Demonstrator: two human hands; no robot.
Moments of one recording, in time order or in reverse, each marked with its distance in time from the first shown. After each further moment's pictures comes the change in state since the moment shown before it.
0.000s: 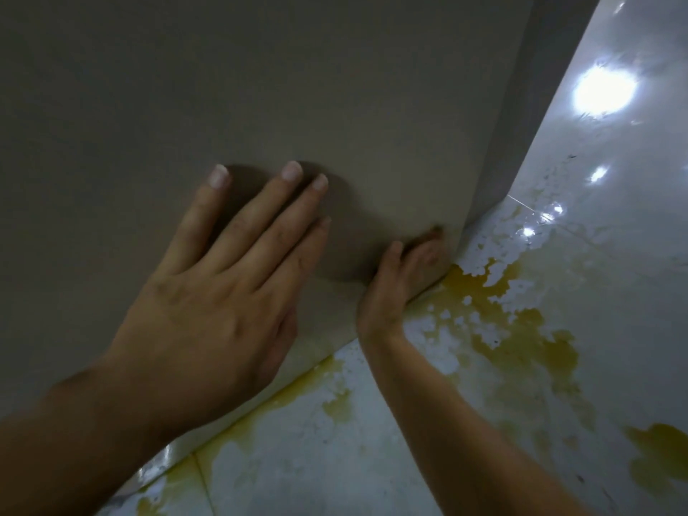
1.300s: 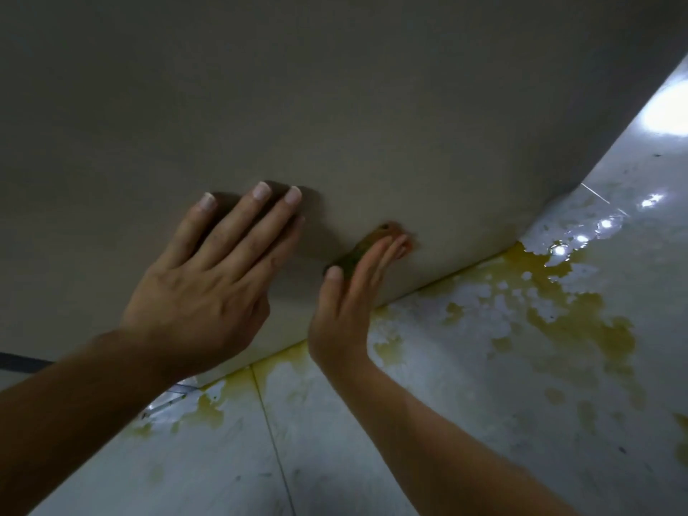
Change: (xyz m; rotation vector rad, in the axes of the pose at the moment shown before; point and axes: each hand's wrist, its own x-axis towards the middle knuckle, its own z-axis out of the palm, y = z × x) left_hand -0.159 -0.030 0.014 0.212 -0.071 -0.118; right_hand -0.186 0.036 0.047 -0.131 -0.318 -0.442
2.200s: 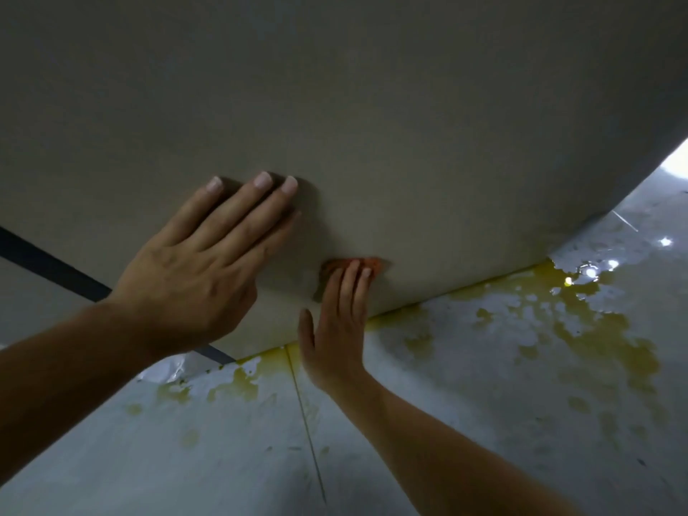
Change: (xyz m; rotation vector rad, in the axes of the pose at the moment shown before) left_hand -0.072 -0.057 -0.017 -0.006 -0.017 -0.007; right_hand -0.078 0.004 0.036 -0.365 -0.272 -0.362
